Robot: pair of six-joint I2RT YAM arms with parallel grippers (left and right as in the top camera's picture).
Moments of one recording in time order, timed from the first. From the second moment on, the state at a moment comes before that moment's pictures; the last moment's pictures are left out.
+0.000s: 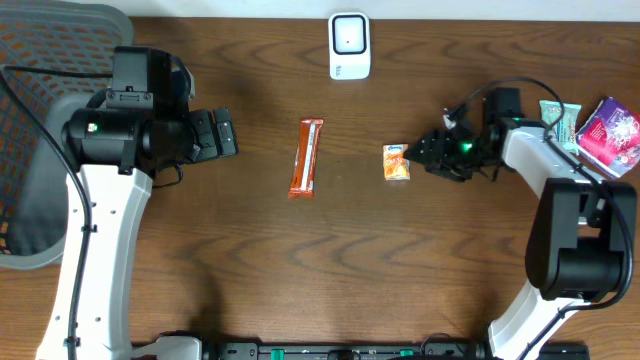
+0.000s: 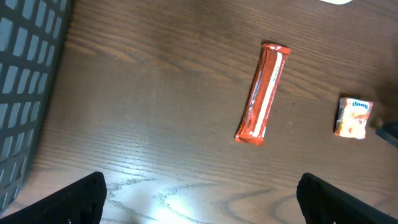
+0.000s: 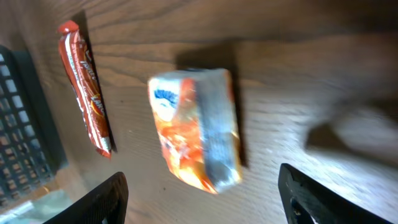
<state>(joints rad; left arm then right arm) -0.05 1.43 1.55 -1.23 0.12 -0.27 -0.03 1.94 1.20 -0.62 -0.71 0.23</state>
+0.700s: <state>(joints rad) -0.05 1.43 1.55 -1.23 0.12 -0.27 0.06 2.01 1.22 -0.58 -0.68 0.33</state>
